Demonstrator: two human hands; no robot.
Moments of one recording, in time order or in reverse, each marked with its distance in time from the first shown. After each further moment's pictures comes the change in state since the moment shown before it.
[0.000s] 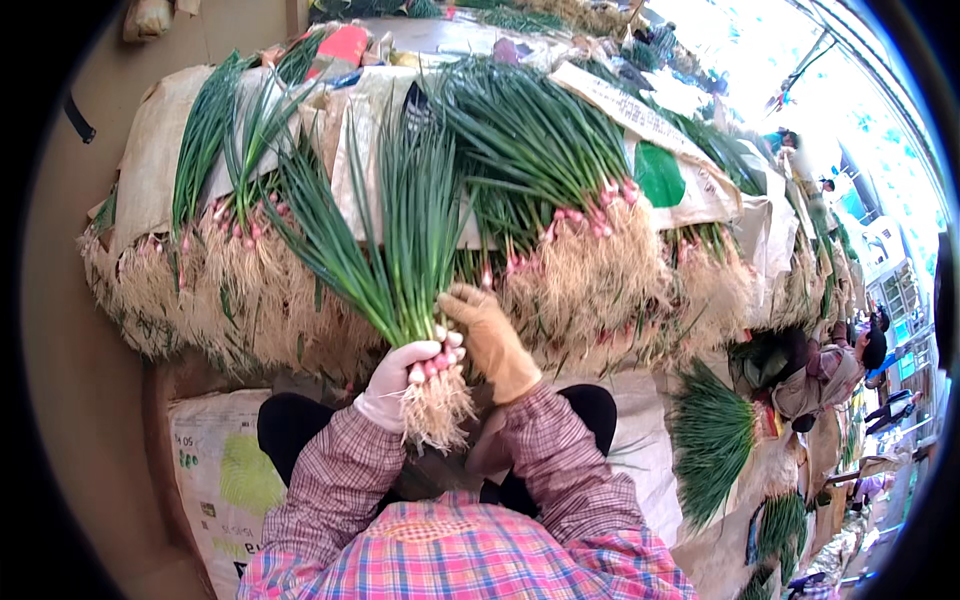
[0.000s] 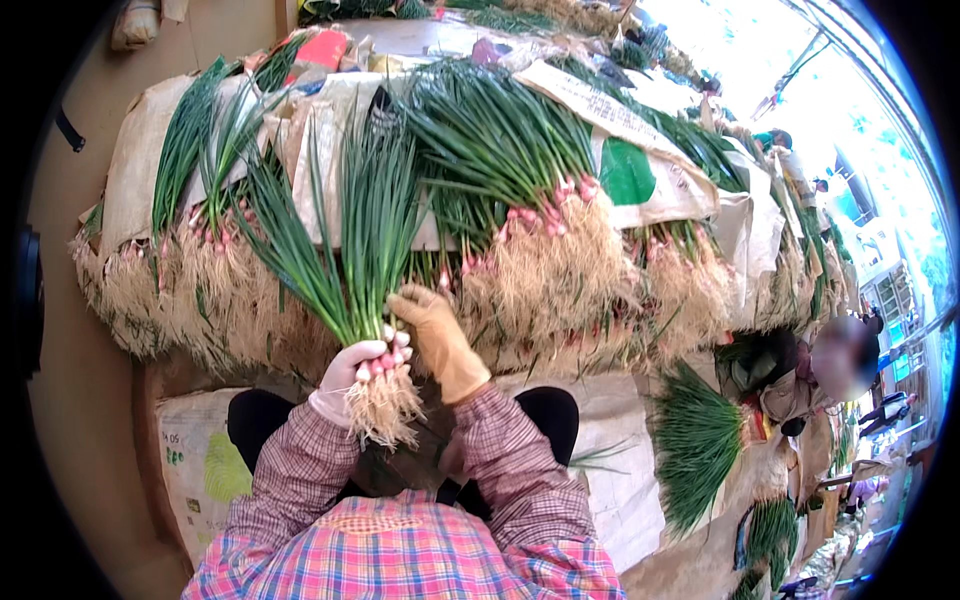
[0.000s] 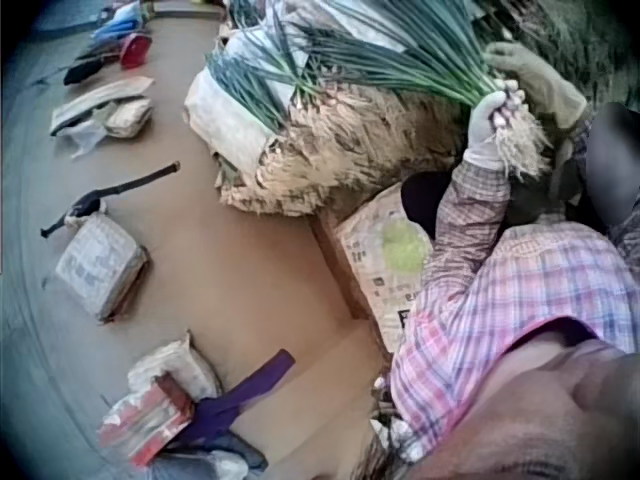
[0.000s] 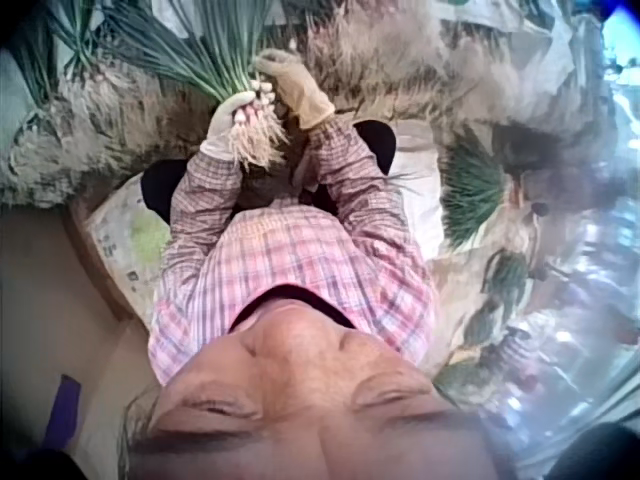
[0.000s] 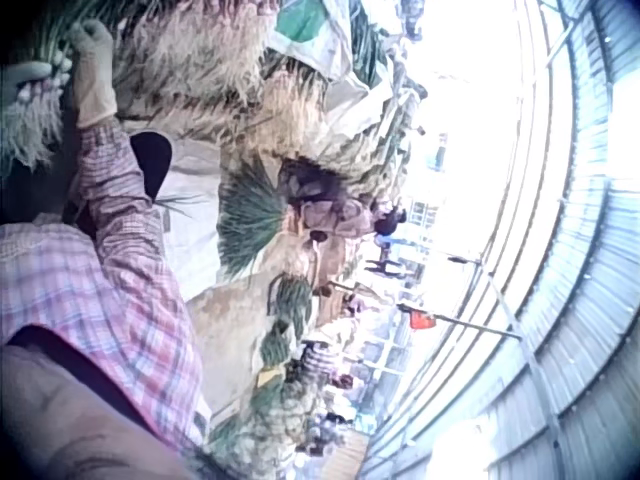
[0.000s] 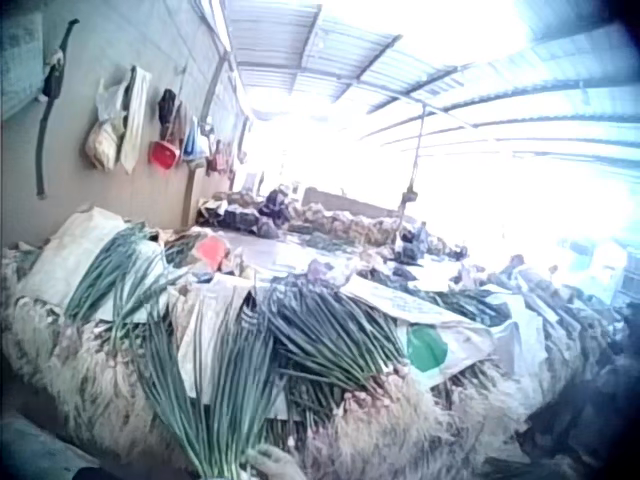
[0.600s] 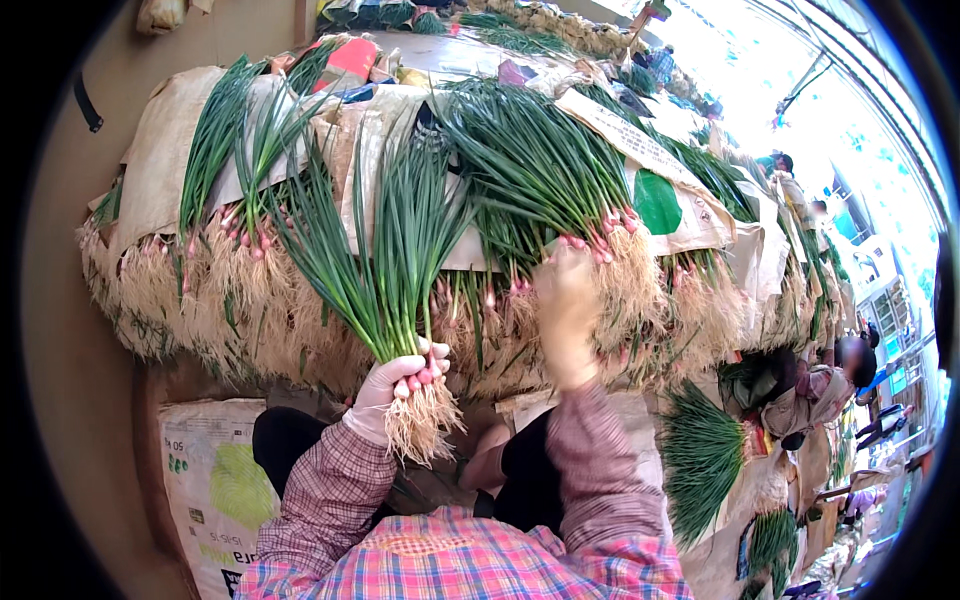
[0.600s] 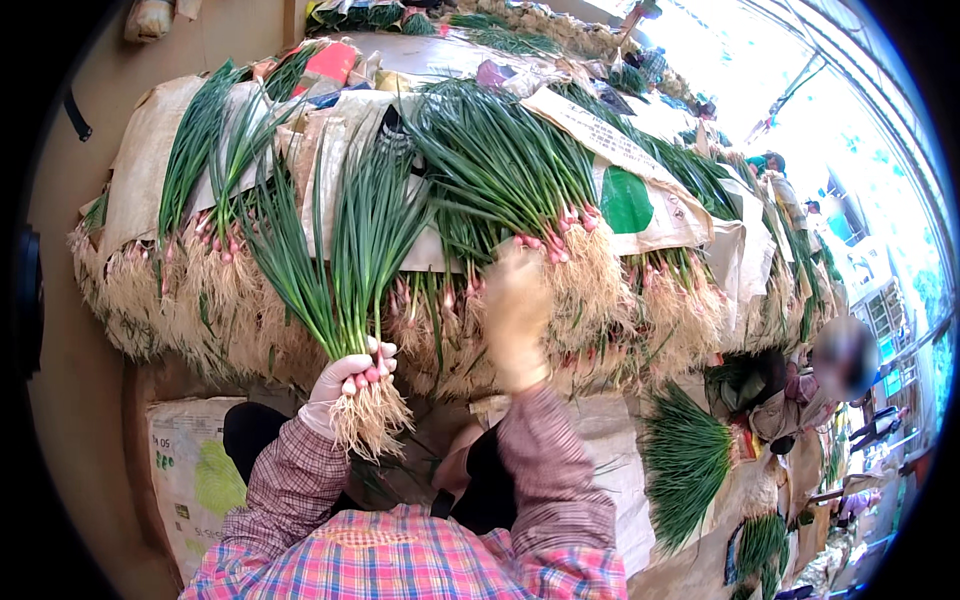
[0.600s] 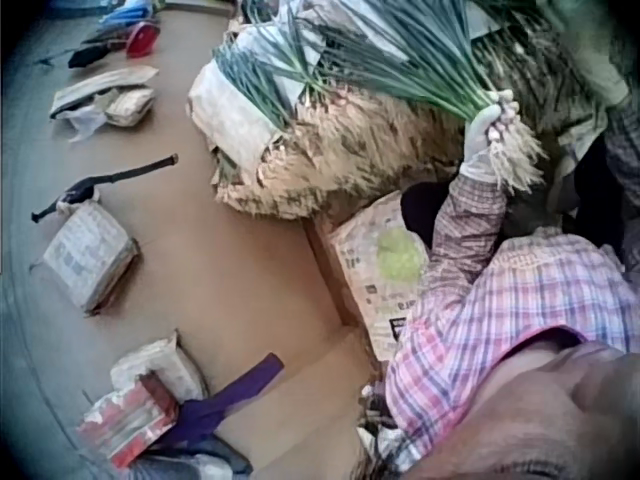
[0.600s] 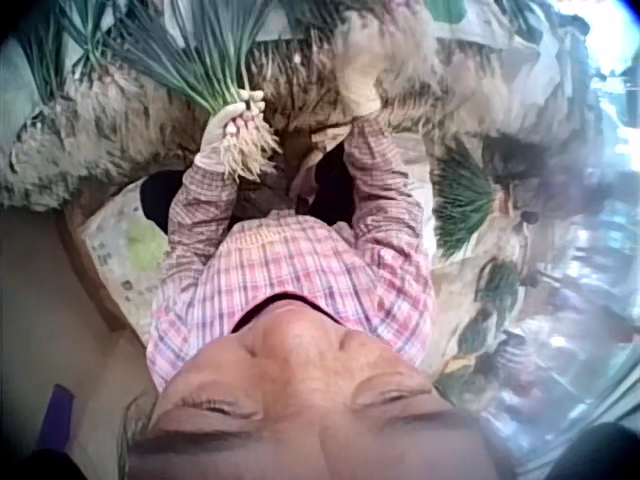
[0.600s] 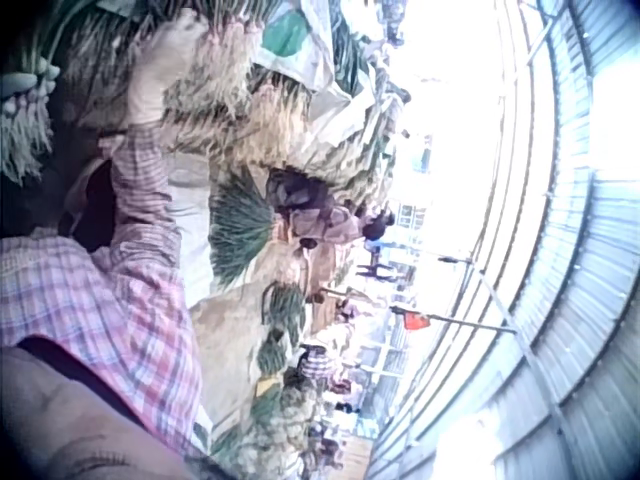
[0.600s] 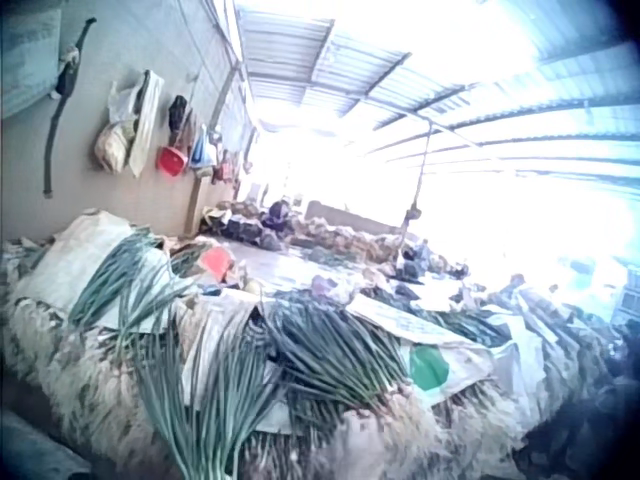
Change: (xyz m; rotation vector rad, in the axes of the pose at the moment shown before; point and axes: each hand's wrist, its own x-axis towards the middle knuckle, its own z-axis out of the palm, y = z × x) left_hand -0.012 0.012 0.004 0.011 0.021 0.133; right_hand 0.004 -0.074 -0.047 -2.048 1.099 -0.893
